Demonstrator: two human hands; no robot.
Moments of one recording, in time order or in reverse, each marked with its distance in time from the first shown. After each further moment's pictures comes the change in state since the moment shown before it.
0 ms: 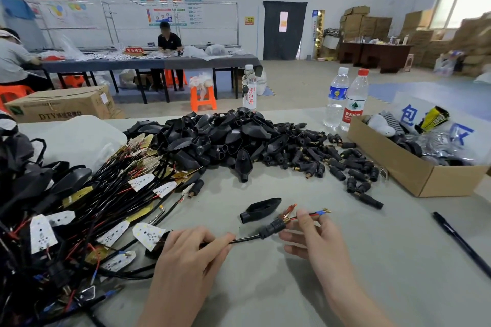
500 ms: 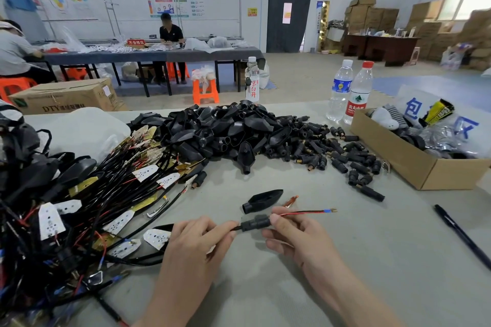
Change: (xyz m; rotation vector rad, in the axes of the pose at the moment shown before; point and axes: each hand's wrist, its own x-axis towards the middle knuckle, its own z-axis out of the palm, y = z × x) left_hand 0.001 0.009 -0.003 -0.071 -0.129 -0.151; right_hand -0.007 0.011 0.009 0.210 -0.269 0.129
